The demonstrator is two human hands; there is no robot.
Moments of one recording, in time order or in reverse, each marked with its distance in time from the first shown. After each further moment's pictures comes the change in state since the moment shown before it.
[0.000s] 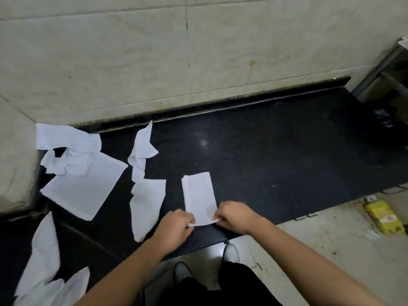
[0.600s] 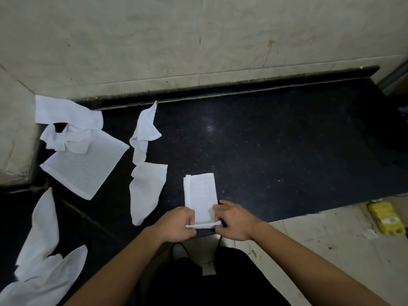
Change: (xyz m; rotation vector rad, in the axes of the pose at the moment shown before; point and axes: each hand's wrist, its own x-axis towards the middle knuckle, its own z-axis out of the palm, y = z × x) left_hand 0.001 0.008 0.007 -0.297 -0.427 -0.232; right_hand -0.005 0.006 0.033 0.104 -0.128 -0.075
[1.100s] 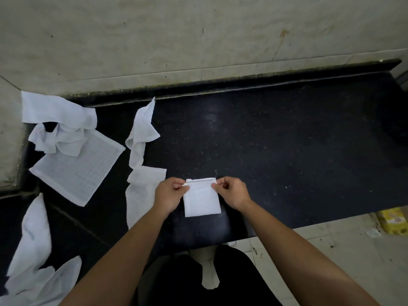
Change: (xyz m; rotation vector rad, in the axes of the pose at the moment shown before) left_hand 0.070 -0.017 -0.042 -0.754 0.600 -0.336; right_hand 0.086 0.033 -0.030 0.775 0.463 0.455
